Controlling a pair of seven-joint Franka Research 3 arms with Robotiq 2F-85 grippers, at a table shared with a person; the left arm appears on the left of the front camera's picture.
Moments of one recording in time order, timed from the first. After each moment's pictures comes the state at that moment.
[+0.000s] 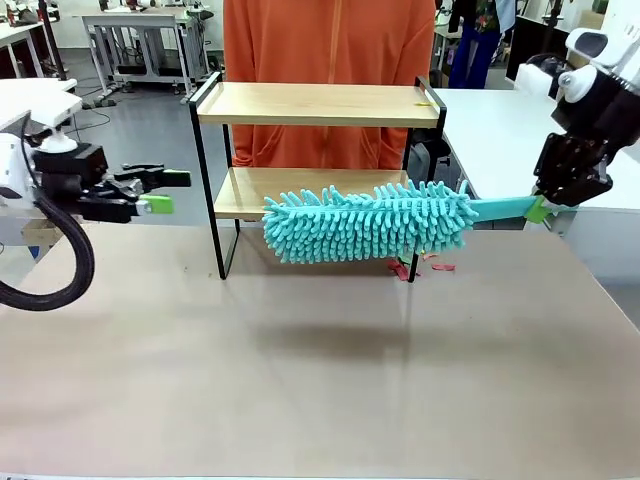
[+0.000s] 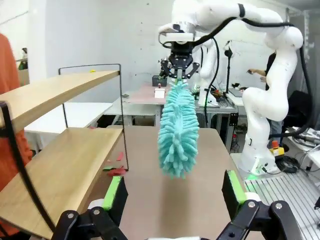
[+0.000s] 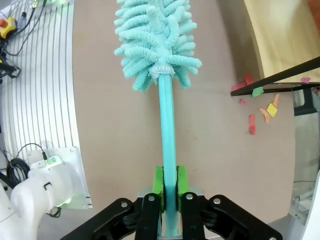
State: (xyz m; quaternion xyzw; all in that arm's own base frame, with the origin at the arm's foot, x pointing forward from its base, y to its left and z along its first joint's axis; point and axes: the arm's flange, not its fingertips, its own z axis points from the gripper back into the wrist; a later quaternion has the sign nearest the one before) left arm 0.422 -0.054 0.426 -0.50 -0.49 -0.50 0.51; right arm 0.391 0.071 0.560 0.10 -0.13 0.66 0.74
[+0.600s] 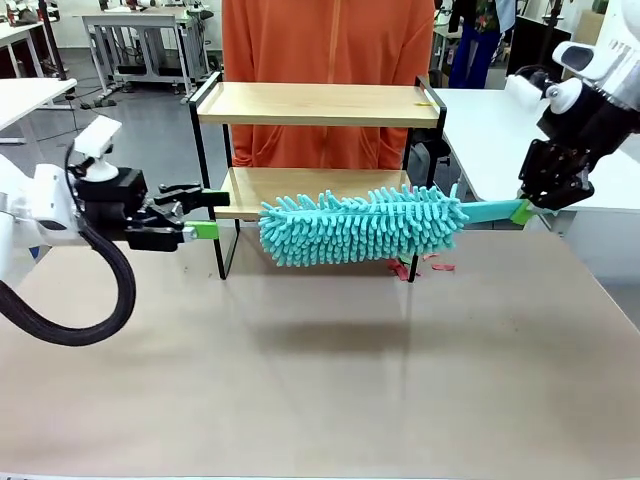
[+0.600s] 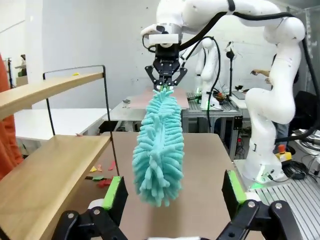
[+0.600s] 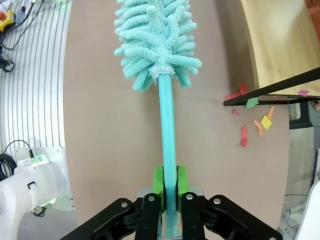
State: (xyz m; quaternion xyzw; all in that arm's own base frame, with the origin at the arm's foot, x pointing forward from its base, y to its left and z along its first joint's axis) left arm 0.390 -0.116 0.405 -0.49 -0.51 -0.49 0.51; right arm 0.410 0.071 0.542 0.10 -0.14 0.68 0.71
